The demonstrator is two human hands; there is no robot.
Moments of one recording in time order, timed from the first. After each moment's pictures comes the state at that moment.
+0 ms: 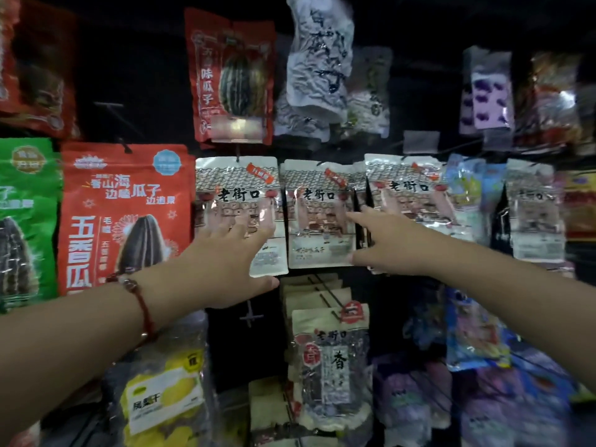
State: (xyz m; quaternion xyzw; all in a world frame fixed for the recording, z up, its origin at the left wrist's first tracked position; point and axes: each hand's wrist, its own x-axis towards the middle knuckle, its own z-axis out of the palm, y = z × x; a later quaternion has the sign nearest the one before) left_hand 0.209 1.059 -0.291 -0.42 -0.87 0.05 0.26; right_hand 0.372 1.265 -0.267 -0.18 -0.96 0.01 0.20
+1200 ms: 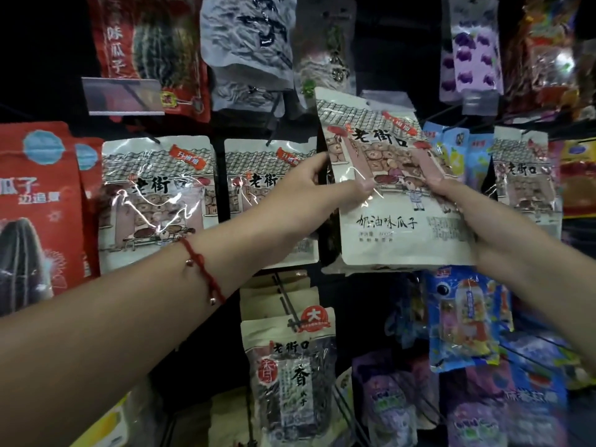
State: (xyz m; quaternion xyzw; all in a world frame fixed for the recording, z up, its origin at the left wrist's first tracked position) left_hand 0.279 1.239 -0.254 -0.52 -0.62 -0.57 -0.10; right_hand 0.428 1.411 -0.288 -0.15 -0.62 0.65 0.41
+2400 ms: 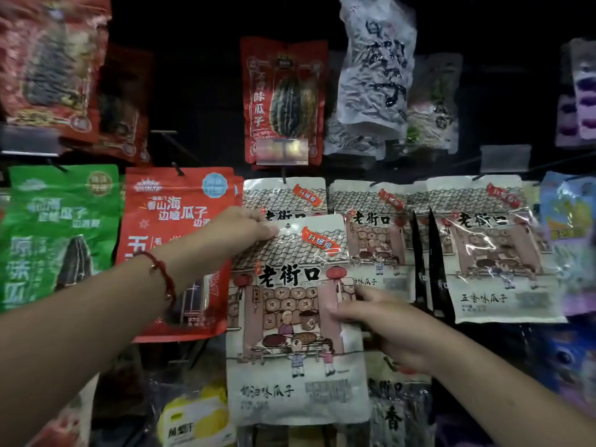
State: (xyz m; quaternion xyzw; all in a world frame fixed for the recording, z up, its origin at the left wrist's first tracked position) left_hand 0.153 1.059 -0.232 -0.31 -0.78 -0.54 0.03; right_hand 0.289 1.244 -0.324 -0.03 -0.77 0.63 0.13
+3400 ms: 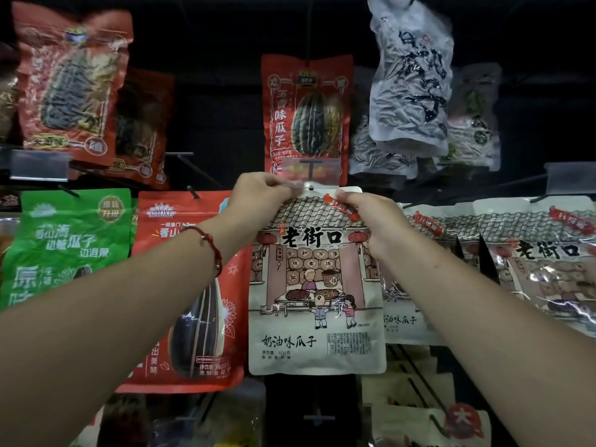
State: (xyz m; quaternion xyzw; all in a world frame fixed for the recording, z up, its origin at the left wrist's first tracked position) left_hand 0.105 1.084 -0.165 -0.34 -0.67 -0.63 0.20; right_hand 0.170 1.243 -0.178 -0.04 -0.65 0.66 0.38
